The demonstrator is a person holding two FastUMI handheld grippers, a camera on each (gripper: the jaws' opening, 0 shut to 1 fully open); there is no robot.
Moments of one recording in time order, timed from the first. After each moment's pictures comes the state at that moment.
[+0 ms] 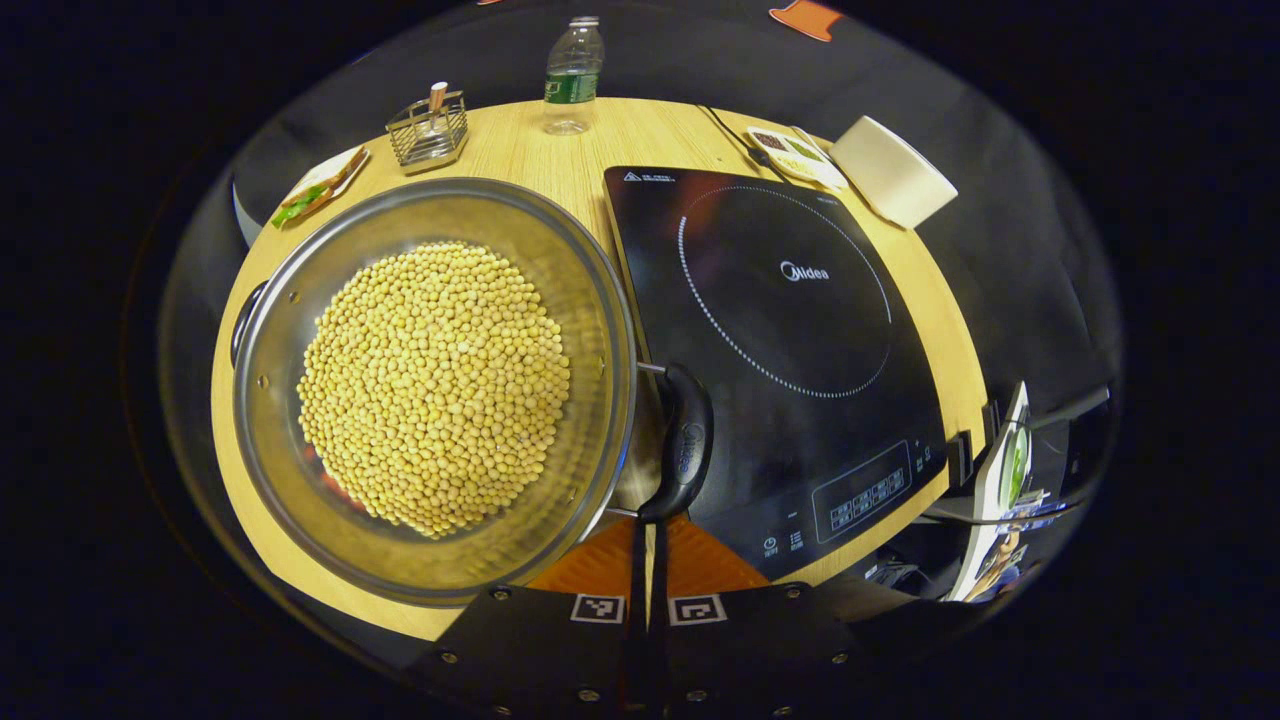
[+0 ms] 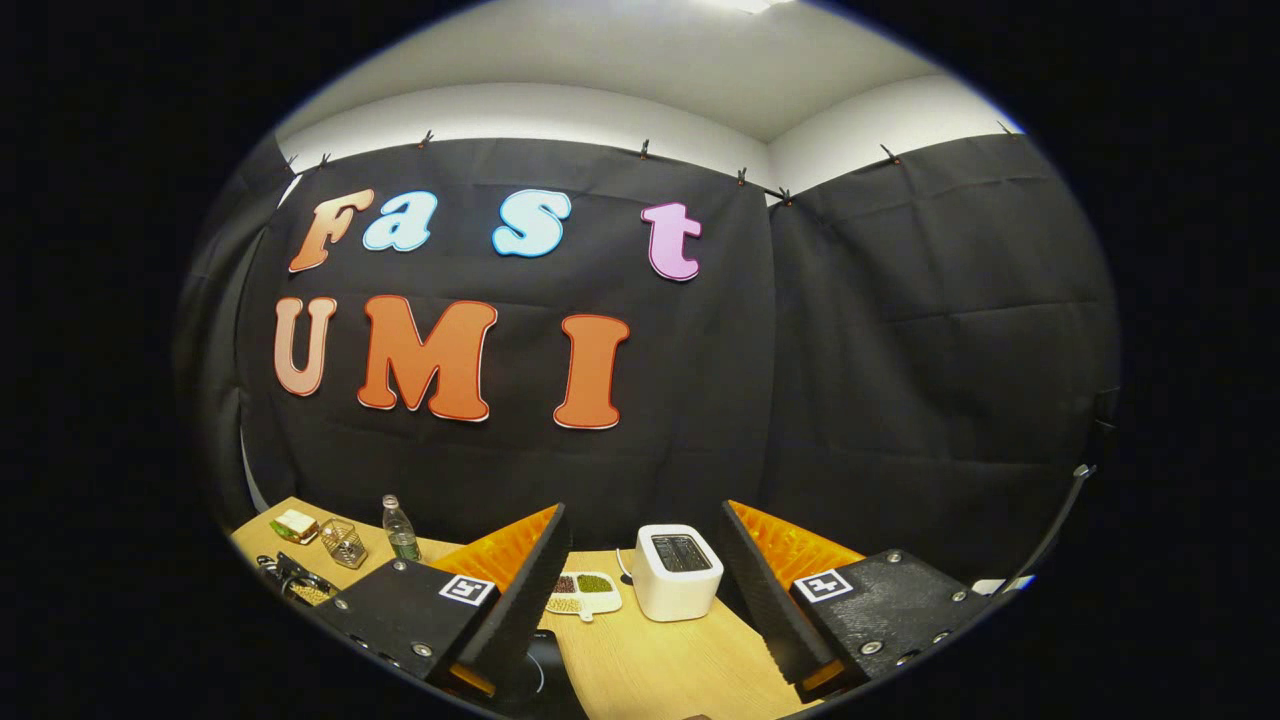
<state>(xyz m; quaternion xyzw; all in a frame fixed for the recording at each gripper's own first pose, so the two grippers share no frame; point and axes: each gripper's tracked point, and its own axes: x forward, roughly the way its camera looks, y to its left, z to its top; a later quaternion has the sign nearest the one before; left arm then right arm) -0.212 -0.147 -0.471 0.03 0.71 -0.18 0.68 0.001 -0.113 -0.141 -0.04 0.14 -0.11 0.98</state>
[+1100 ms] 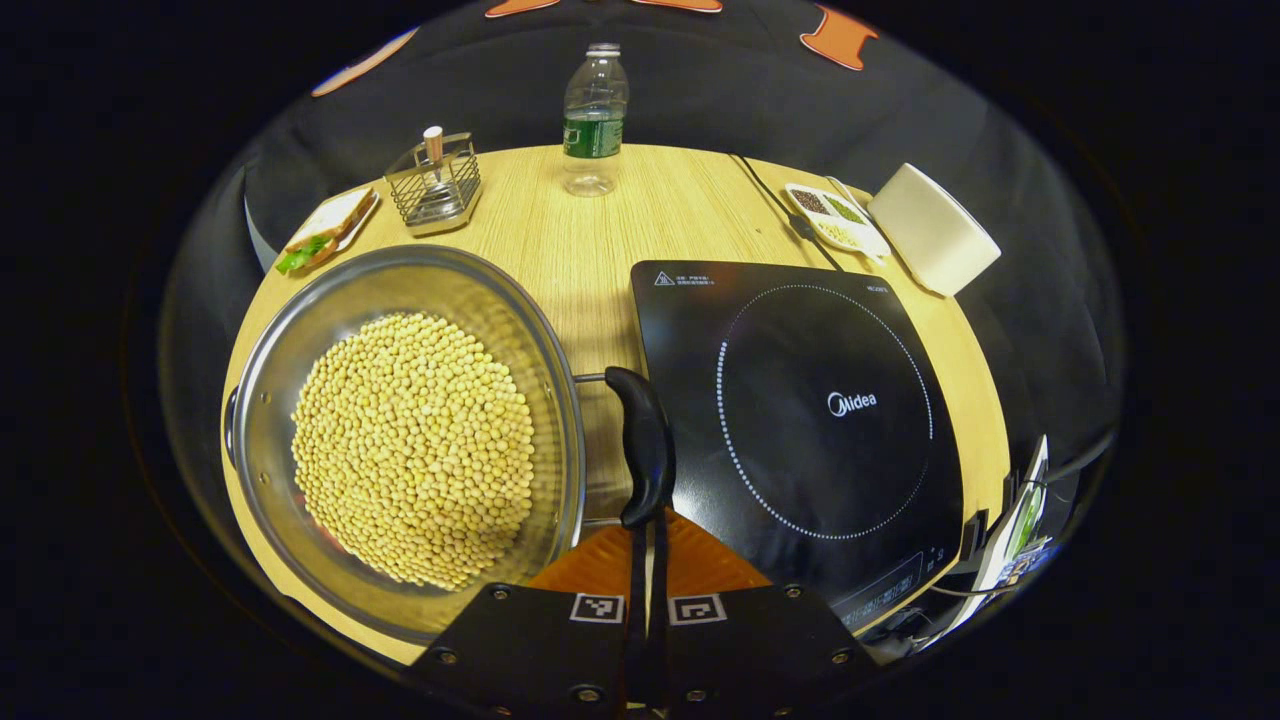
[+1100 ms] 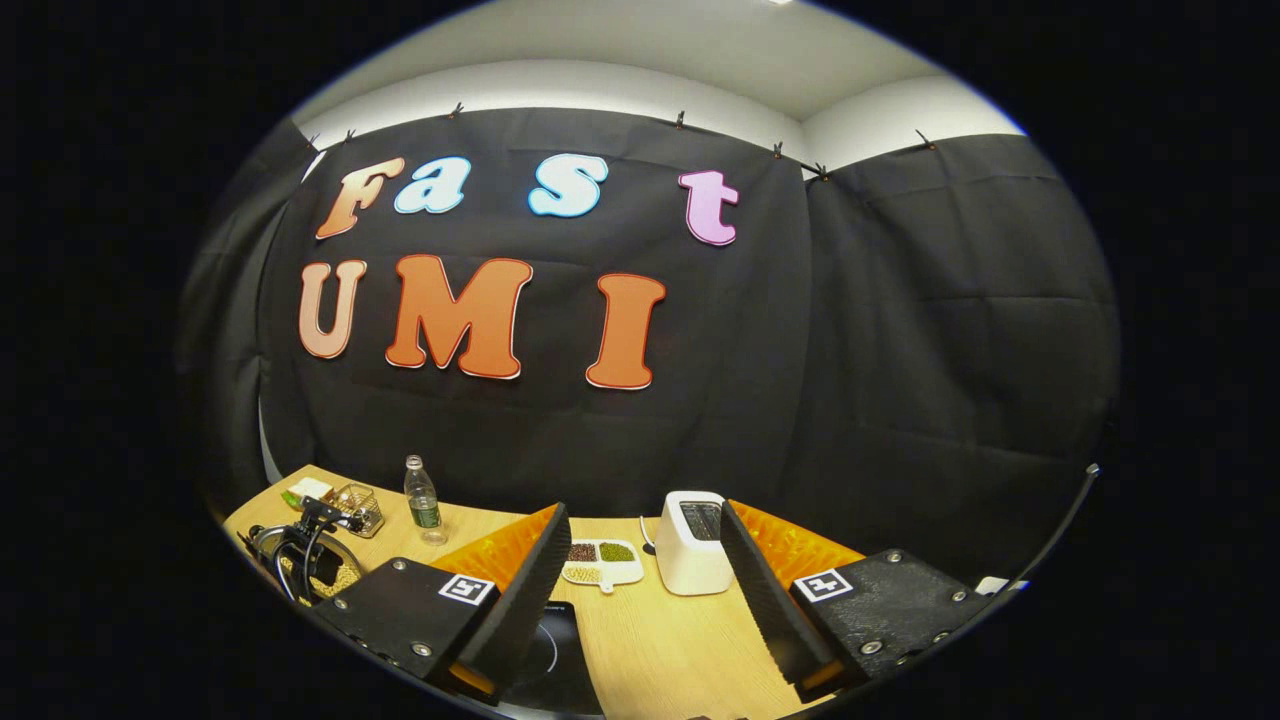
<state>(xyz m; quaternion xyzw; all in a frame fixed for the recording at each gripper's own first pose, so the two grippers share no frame) -0.149 -0.173 -0.490 0.04 0.65 -0.14 0.74 -0.010 -0.077 -0.180 -0.05 0.19 -0.07 0.98</state>
